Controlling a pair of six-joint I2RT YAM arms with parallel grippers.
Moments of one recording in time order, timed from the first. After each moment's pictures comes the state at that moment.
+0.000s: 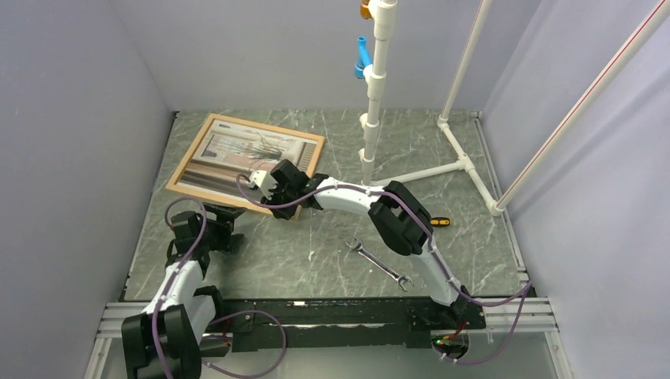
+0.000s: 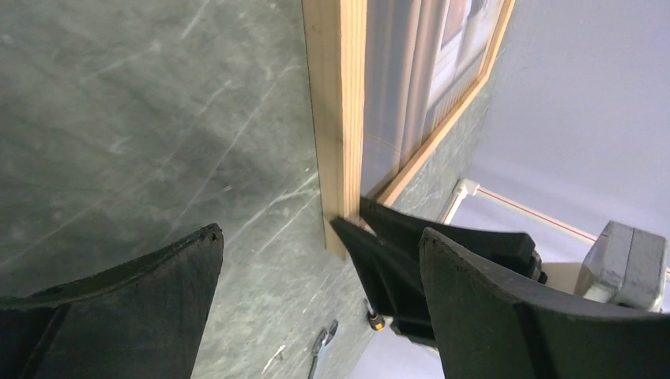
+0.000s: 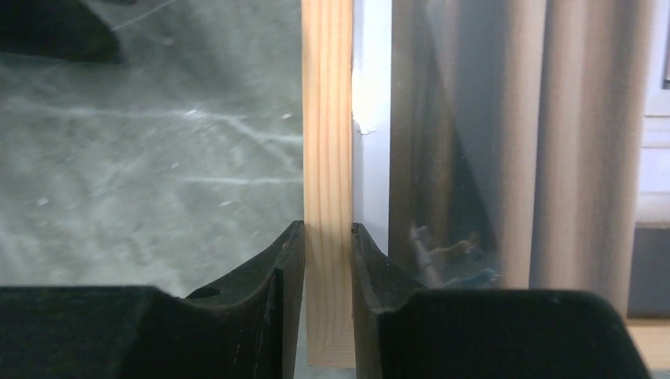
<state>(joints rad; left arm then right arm) 0.24 0.92 0.21 0.05 0.41 -1.22 0.94 2.27 1.73 -0.28 -0.23 -0.27</state>
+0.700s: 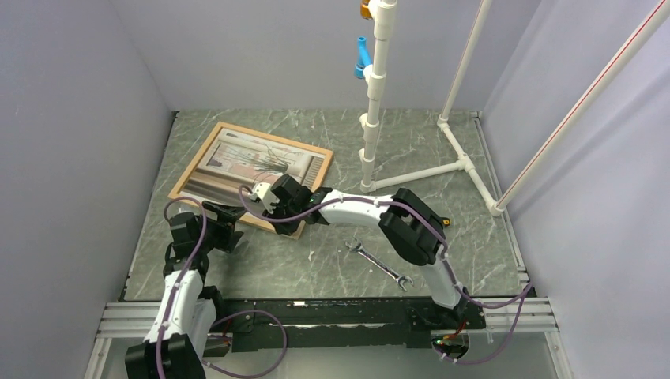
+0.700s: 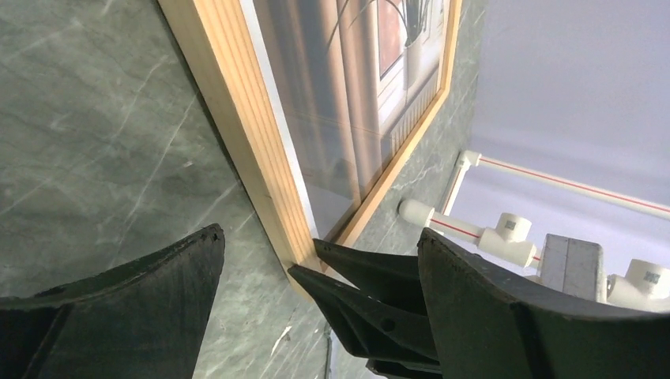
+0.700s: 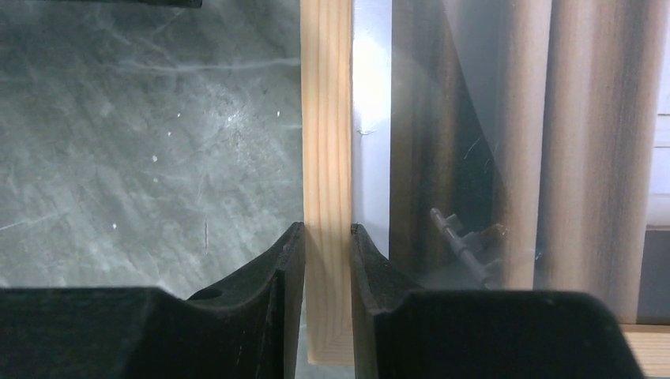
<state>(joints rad) 0.23 0.74 0.20 -0.04 0.42 -1.16 1.02 2.12 1.53 -0.25 -0.21 -0.11</state>
